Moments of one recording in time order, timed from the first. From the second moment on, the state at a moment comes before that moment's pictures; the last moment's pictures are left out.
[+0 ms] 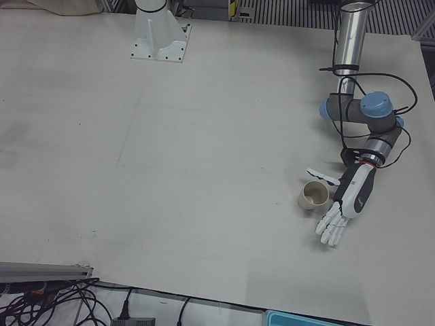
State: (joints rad) left arm -1.12 -1.70 -0.97 -0.69 1.53 0.73; right arm 1.53 -1.75 1.91 -3.21 -1.54 -0.29
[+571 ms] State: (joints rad) left arm -1.12 -1.70 -0.97 -0.69 1.53 0.73; right arm 1.54 -1.75 1.91 -3.21 -1.54 -0.29
